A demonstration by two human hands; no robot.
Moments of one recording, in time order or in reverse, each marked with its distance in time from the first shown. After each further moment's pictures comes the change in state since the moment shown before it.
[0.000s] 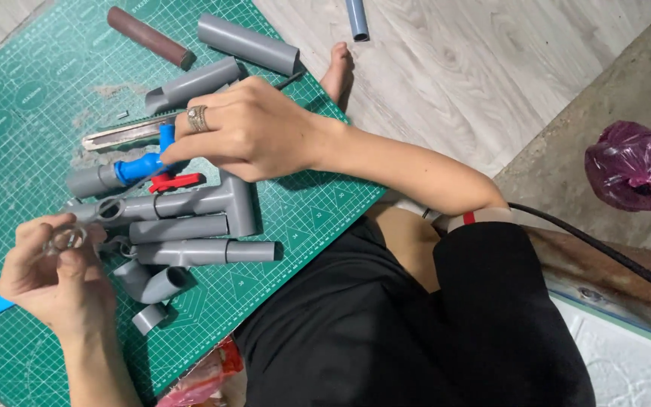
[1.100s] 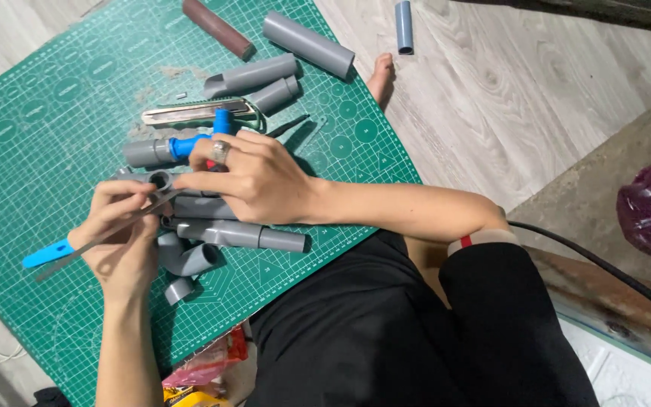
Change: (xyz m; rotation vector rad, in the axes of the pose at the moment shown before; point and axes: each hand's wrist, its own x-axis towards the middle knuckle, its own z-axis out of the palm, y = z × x) left_hand 0.008 0.032 0.031 0.102 -0.068 0.023; right_hand 0.016 -0.060 0.065 0.098 0.134 0.253
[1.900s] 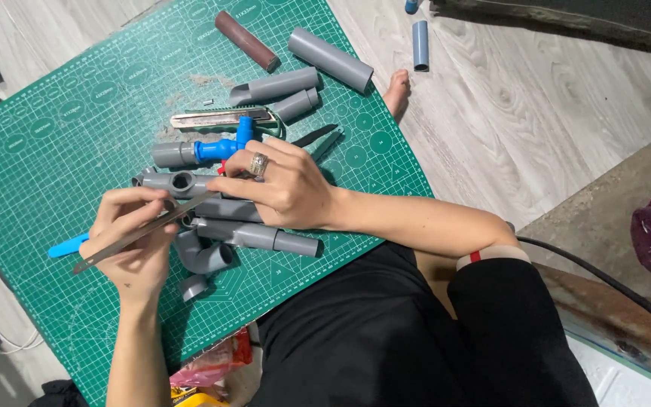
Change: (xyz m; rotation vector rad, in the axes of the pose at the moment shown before) left_hand 0.004 0.010 -0.004 0.195 0.022 0.282; right_hand -0.005 -0.001 -0.007 0.016 0.071 -0.073
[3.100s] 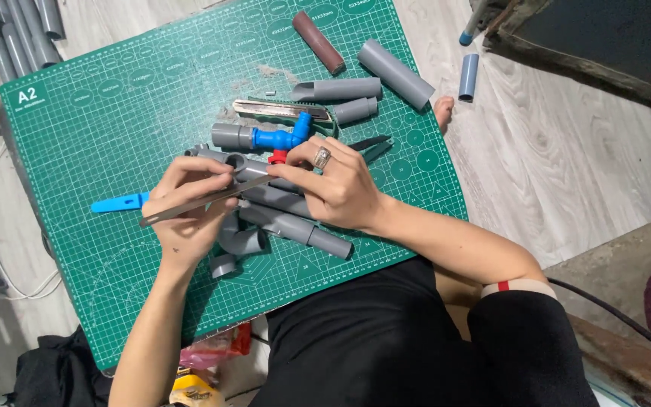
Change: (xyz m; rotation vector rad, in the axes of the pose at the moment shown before) left_hand 0.018 0.014 0.005 -0.128 0.018 -0.013; right_hand 0.010 -0.007 0.000 0.111 -0.001 0.086
